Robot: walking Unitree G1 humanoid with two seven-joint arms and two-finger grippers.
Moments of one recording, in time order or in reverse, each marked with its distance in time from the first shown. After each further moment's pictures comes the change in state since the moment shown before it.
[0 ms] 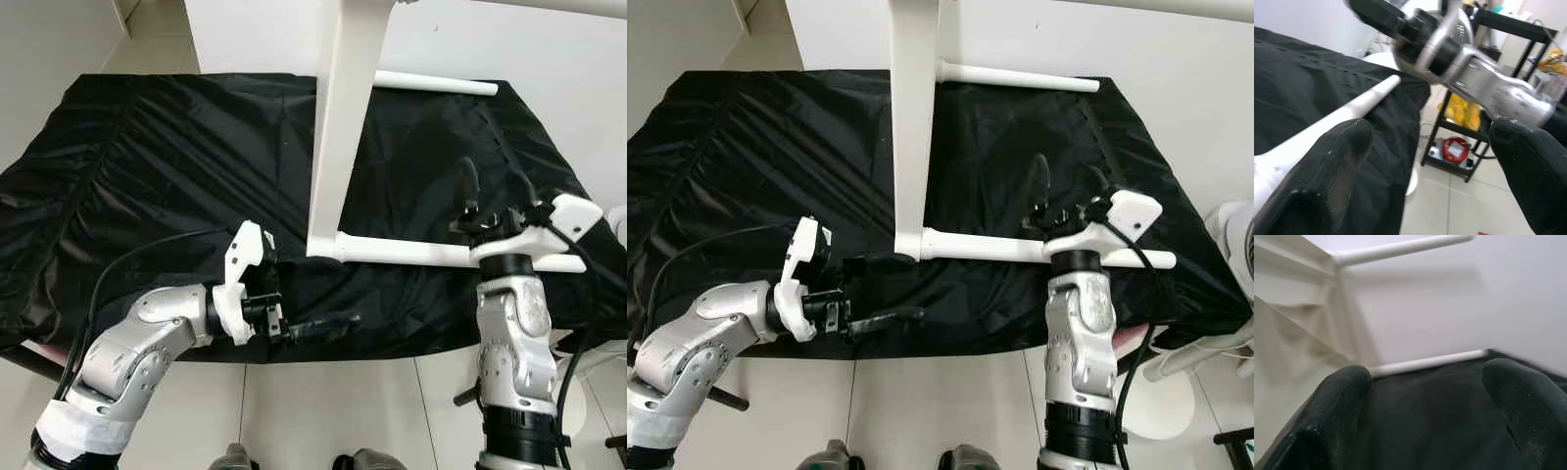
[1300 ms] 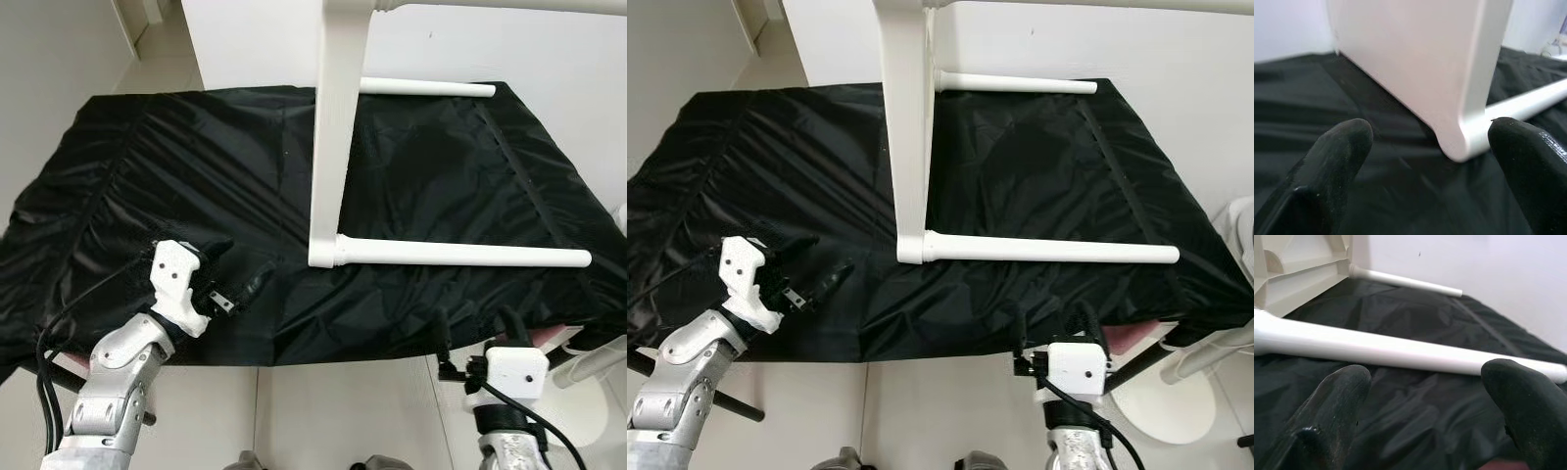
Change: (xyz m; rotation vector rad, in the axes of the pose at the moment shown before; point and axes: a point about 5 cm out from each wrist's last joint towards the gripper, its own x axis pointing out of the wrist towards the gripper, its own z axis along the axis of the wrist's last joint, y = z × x) left arm -0.071 0.041 -0.030 0.197 -0.047 0.764; right arm -0.125 -0.012 -0.022 -0.414 0.253 0.045
